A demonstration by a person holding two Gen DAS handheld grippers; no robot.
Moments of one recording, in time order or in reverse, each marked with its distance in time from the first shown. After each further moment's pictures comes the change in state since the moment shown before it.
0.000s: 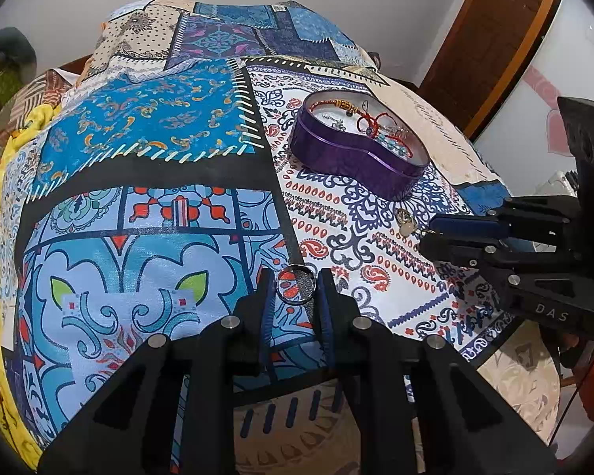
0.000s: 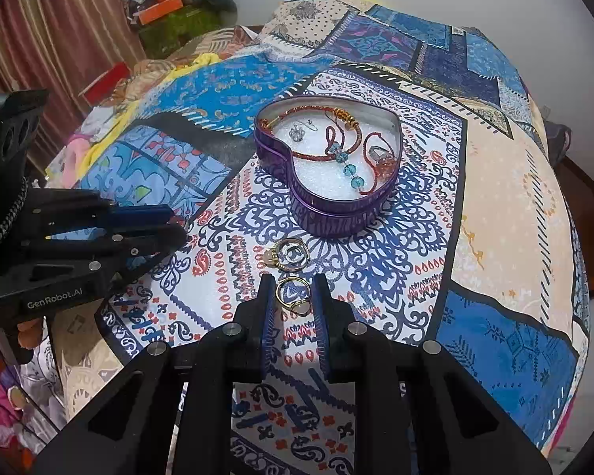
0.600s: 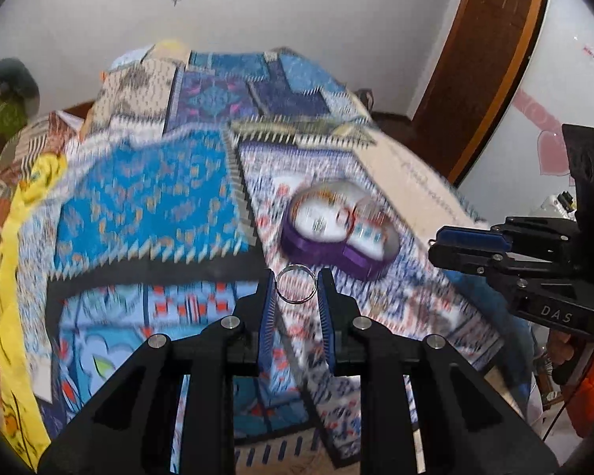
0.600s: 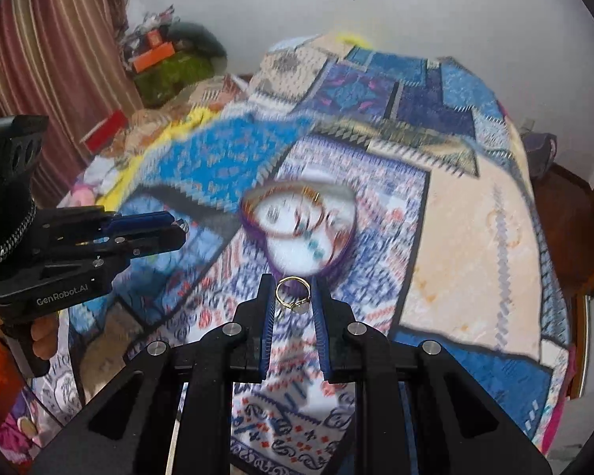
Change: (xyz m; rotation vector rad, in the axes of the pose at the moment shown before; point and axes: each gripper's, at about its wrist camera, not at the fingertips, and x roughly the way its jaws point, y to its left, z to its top) left arm -0.038 -0.013 0.049 0.043 -0.158 0.000; right arm -0.046 -0.017 0.024 0.061 -0.163 -0.005
